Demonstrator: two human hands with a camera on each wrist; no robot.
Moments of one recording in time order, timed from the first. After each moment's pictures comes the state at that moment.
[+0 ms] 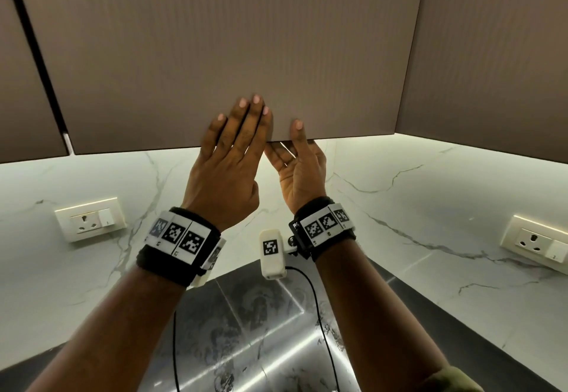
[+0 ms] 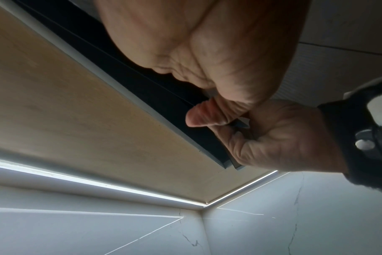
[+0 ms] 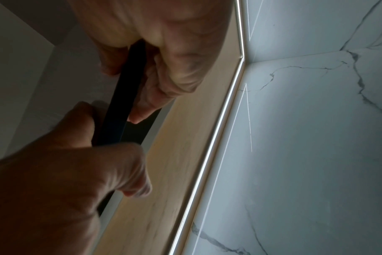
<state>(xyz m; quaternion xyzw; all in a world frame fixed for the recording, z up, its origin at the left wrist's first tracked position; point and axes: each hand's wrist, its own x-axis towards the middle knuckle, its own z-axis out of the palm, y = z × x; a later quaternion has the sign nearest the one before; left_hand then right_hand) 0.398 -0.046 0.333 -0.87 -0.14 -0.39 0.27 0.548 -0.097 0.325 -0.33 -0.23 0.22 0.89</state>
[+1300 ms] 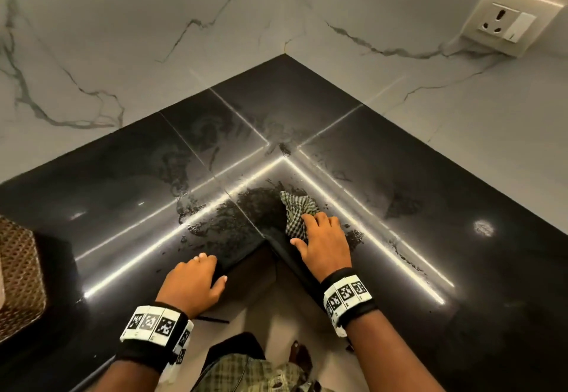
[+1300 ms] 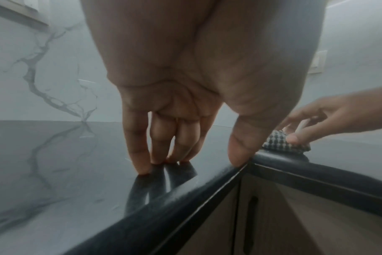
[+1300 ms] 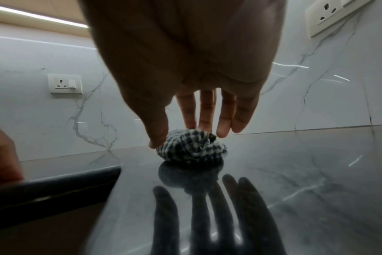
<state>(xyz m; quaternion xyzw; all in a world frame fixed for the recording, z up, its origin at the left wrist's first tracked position) 0.252 -0.204 -0.067 -0.95 -0.22 0.20 -0.03 0.450 -0.408 -0.080 -0.93 -0.33 0.04 0.13</state>
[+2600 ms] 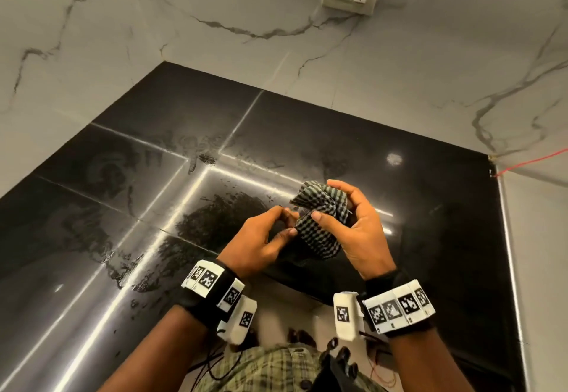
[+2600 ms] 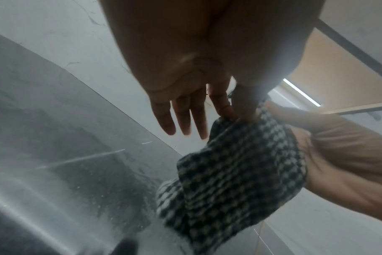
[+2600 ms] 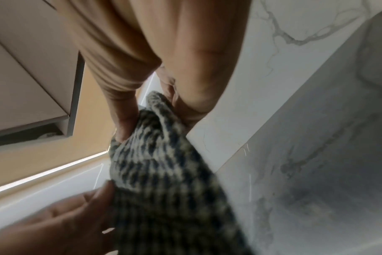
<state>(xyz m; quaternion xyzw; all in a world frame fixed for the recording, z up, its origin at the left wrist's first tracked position) 0.404 -0.287 -0.018 -0.83 0.14 0.04 -0.53 0.416 -0.500 0.014 -0.70 -0.04 0.02 0.72</state>
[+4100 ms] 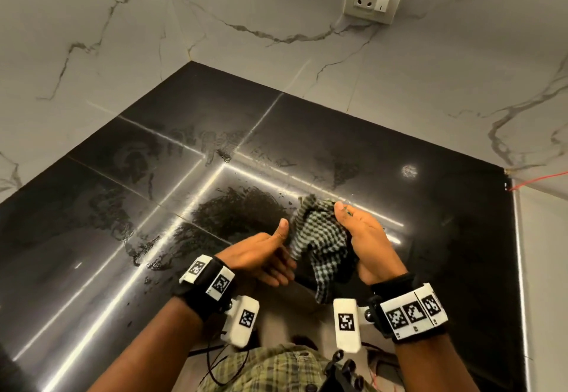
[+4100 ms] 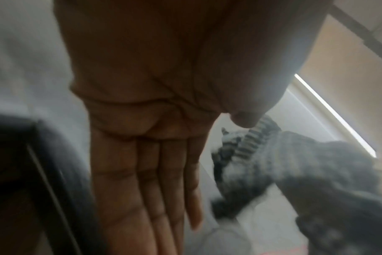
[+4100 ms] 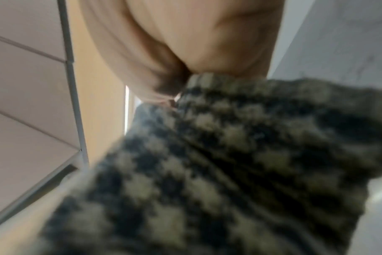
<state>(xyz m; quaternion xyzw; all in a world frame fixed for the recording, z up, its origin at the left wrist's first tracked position) 0.379 -0.284 -0.015 -0.68 -0.09 0.40 -0.60 0.400 -0.497 0.031 -0.55 0.08 0.22 0.80</state>
